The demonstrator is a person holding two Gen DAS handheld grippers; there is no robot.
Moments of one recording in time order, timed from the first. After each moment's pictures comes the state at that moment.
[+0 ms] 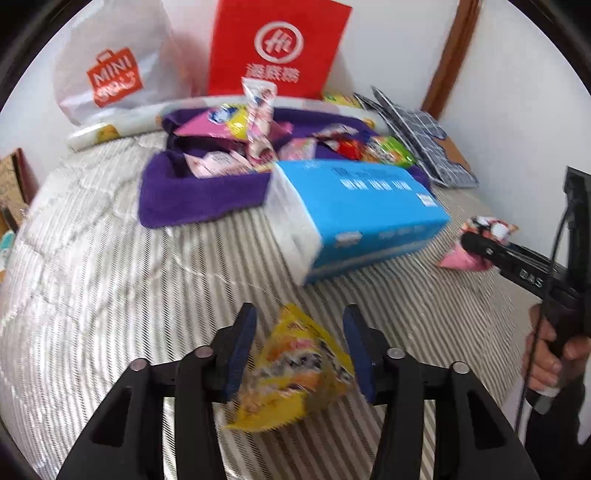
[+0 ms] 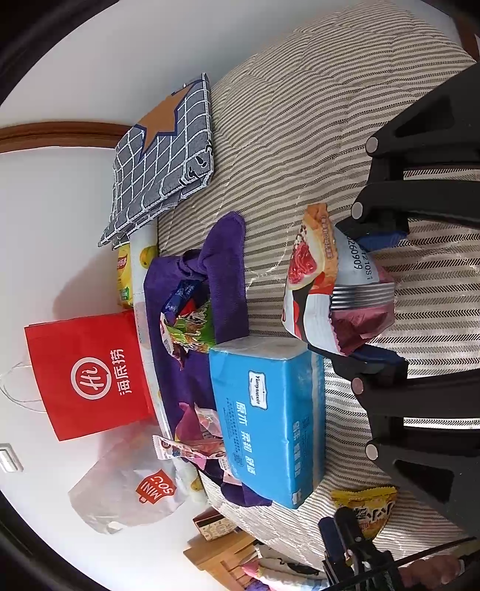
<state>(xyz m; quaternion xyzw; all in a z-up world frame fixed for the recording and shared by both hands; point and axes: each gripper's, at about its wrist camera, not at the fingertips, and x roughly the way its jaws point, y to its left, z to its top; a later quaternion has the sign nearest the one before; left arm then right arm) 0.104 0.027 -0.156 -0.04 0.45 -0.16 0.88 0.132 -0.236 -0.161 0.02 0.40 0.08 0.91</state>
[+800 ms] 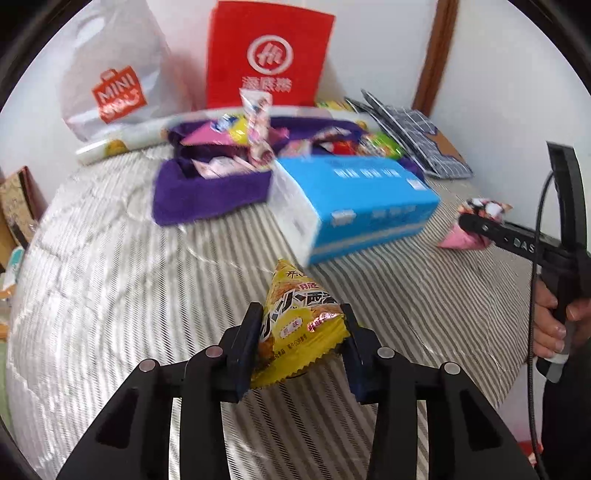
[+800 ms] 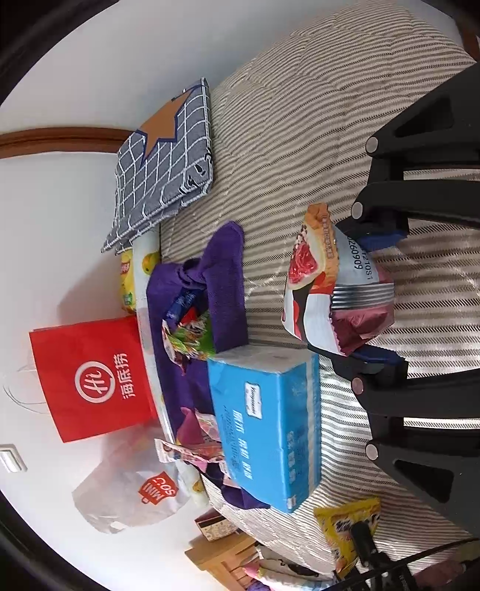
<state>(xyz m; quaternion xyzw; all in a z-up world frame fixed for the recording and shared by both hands) 0.078 0.033 -0.154 -0.01 0.41 -0.14 0.90 0.131 -0.248 -0.162 0.03 0.38 0.08 0.92</state>
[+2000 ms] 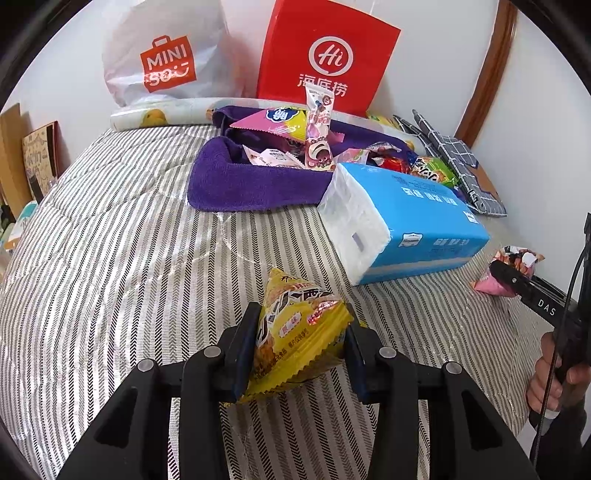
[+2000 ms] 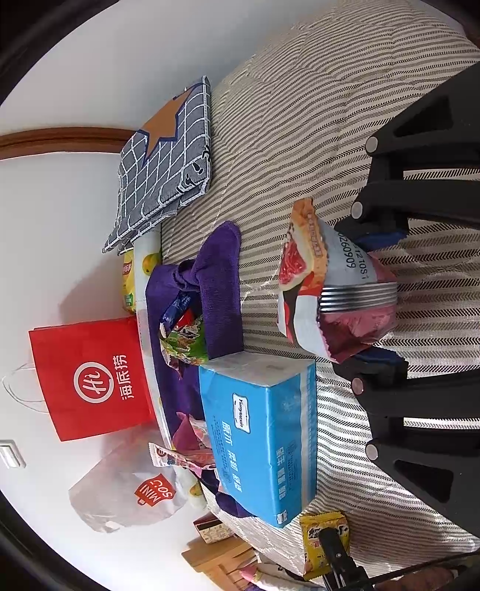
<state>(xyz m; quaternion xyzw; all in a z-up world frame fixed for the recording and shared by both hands) 0.096 0.056 -0.172 -0.08 0.41 -0.08 0.90 0.129 -0.245 -0.180 0.02 0.37 0.08 0.93</state>
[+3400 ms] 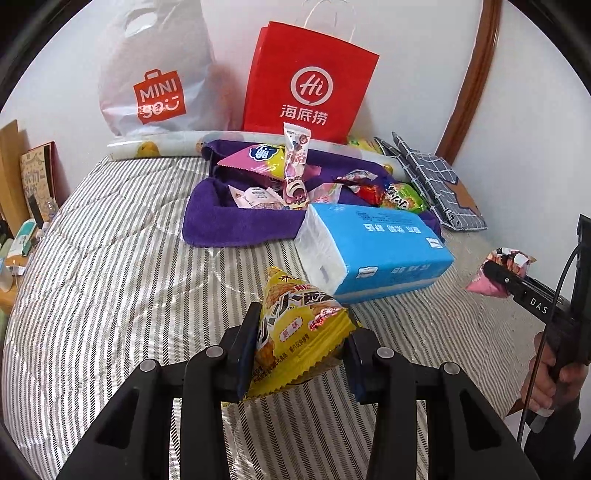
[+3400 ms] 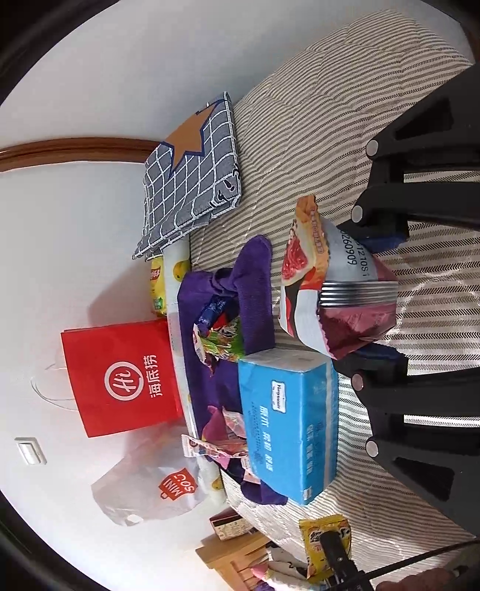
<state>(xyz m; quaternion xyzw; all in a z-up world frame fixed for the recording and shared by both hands) 0.082 0.050 -0.138 -0.08 0.38 -0.10 0.92 0.115 -0.253 -0.143 0.02 0.34 0.07 0.94</state>
